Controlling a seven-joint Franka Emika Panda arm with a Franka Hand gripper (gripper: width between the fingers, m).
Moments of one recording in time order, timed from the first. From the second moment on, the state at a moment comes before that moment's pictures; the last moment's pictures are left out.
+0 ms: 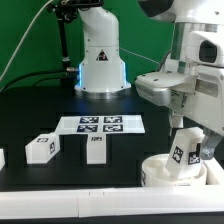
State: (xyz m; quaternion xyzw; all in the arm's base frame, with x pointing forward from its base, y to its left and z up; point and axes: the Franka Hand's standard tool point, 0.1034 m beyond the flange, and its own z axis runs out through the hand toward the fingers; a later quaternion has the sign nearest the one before) arm 0.642 0.101 0.077 0.63 0.77 -0.02 0.08
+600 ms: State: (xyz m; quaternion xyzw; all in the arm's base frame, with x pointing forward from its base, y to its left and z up) arm 0.636 0.109 0.076 0.65 0.75 -0.04 0.11
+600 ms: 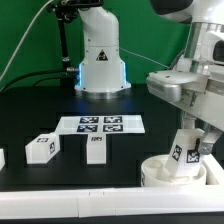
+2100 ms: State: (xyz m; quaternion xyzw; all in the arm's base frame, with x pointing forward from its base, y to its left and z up) arm 0.649 0.107 0.075 0.97 0.22 -0.02 0.07
